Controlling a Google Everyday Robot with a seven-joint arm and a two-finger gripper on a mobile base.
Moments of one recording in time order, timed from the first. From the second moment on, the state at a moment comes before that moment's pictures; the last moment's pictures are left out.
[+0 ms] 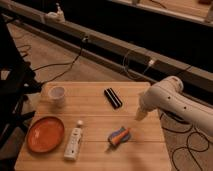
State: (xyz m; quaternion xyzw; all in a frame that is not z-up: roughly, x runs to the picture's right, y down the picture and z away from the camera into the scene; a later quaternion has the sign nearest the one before) arm 0.193 0.099 0.761 -0.18 -0.06 0.17 0.97
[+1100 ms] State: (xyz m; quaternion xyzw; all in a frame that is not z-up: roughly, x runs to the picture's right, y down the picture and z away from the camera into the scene) arm -0.052 0.150 0.704 -0.22 -0.34 -0.20 0.89
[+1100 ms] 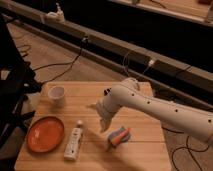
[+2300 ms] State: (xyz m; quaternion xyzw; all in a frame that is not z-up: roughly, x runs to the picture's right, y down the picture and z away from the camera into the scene) arm -0.136 0.201 0.769 -0.26 -0.36 -0.37 0.82
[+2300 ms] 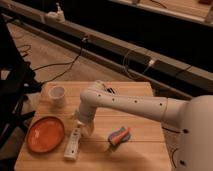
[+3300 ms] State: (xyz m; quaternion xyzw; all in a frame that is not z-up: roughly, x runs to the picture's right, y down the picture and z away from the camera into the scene) arm -0.143 0.218 0.816 -0.30 -0.37 -0.29 0.83
